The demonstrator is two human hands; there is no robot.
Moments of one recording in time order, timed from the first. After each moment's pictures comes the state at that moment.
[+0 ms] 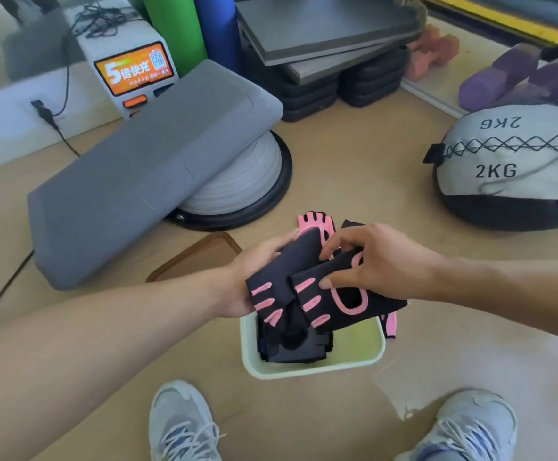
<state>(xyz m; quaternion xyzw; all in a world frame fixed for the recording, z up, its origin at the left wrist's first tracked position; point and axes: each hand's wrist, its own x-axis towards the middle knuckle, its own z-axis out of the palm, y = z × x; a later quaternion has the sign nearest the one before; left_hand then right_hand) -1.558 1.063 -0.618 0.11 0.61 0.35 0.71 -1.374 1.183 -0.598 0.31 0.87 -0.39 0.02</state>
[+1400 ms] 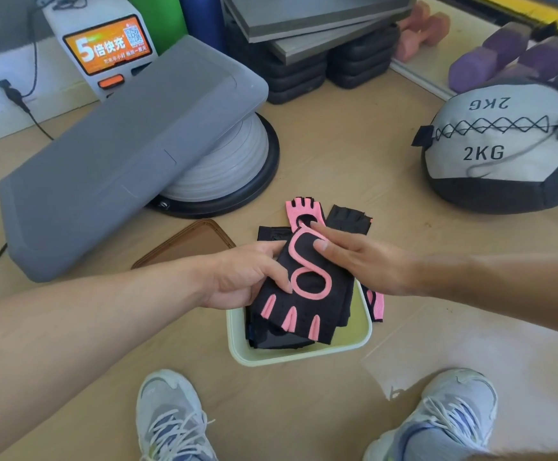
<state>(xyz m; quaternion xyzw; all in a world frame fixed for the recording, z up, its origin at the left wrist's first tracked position) -1.554 1.064 -0.632 0.22 0.54 0.31 0.75 -1.364 1.187 -0.645 0.33 0.77 -0.53 0.10</state>
